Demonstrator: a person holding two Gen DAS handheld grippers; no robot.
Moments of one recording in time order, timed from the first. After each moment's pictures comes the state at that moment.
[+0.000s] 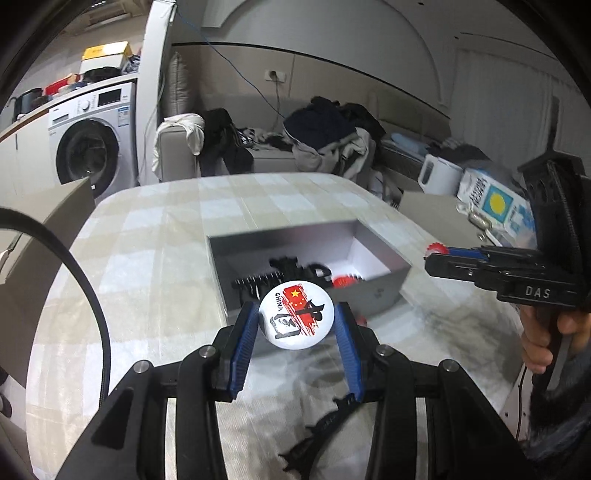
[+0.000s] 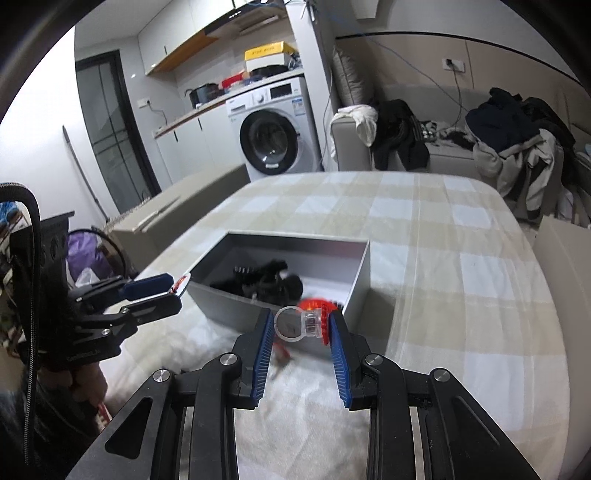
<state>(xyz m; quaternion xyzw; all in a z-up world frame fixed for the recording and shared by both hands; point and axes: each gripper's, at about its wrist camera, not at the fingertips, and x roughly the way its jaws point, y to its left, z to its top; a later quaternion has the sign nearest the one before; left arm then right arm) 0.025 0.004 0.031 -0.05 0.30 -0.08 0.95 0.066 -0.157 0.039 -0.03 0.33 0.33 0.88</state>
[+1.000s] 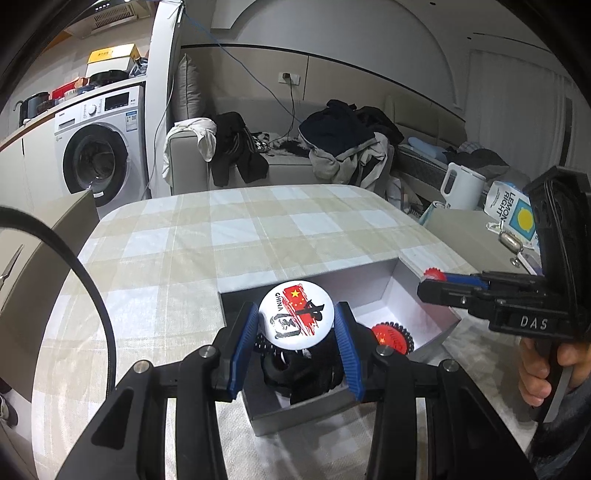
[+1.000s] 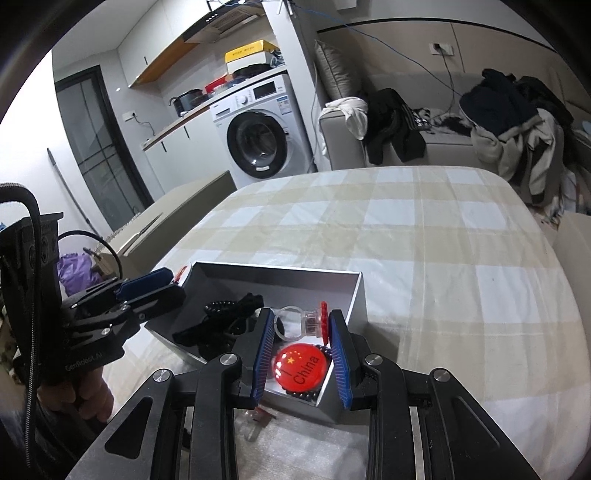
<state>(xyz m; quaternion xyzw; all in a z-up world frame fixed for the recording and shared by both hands) 0.070 0.010 0.030 -0.04 0.30 -0.05 0.95 0.121 -0.139 0.025 0.00 0.35 0.33 0.88</state>
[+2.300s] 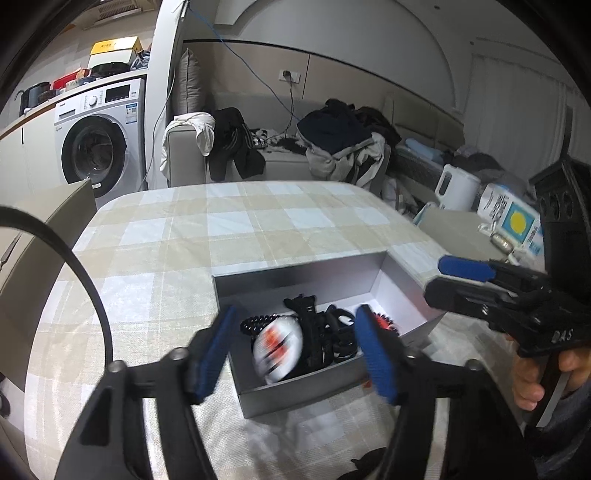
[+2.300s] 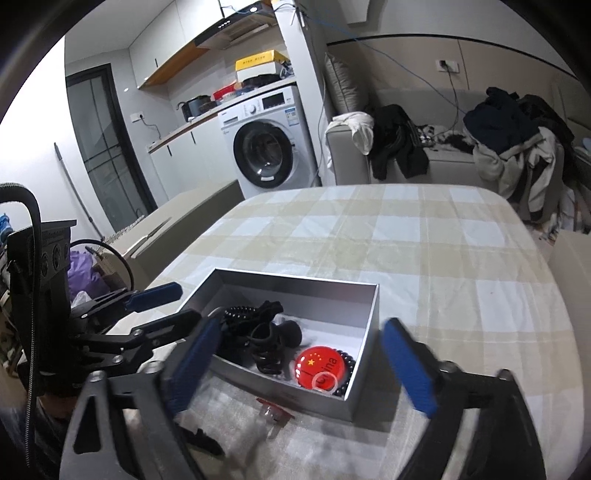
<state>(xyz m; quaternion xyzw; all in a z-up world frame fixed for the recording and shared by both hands) 0.060 0.009 0.035 -0.07 0.30 -0.06 0.95 0.100 -0.134 0.041 -0.01 0.31 0.33 0.89</state>
